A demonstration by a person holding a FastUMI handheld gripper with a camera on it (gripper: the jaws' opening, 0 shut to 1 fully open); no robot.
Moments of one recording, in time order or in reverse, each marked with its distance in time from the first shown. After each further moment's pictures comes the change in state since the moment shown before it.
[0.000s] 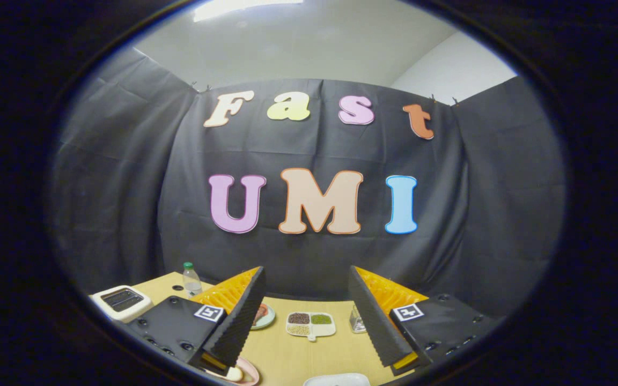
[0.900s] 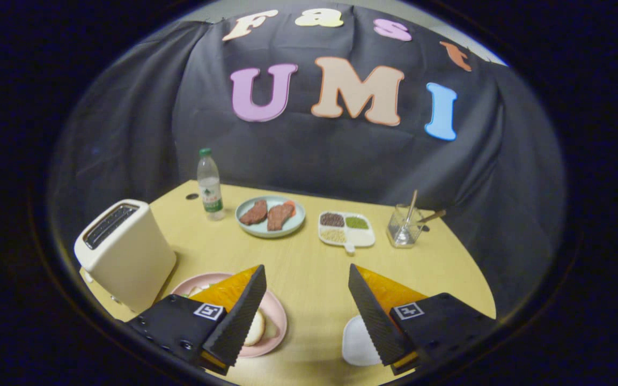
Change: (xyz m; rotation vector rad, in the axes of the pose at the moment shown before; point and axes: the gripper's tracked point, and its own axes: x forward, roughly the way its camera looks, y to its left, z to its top) arm -0.018 0.068 -0.173 -0.064 0.471 0.078
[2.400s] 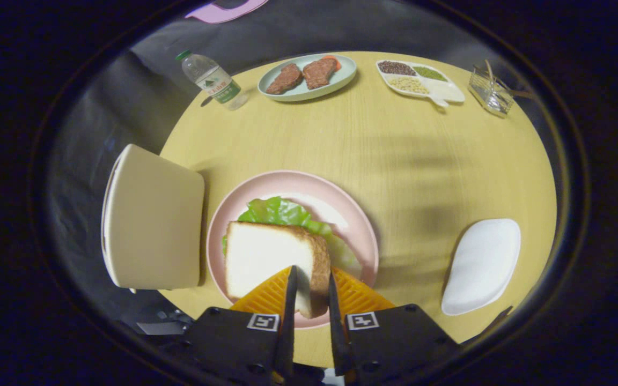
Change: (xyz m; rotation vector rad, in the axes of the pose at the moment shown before) arm 0.002 0.098 -0.169 0.154 0.913 0.292
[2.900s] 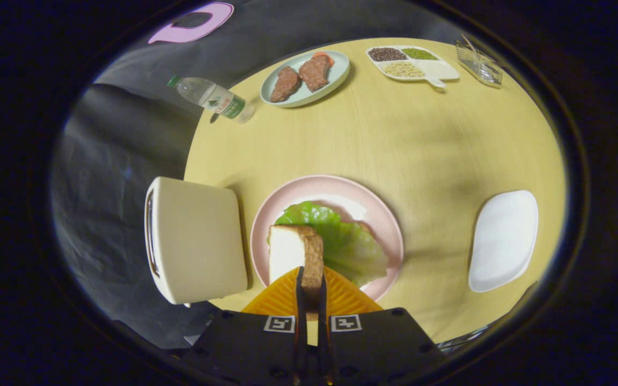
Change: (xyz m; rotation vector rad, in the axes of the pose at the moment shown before) arm -0.019 0.025 0.004 0.202 0.087 0.157
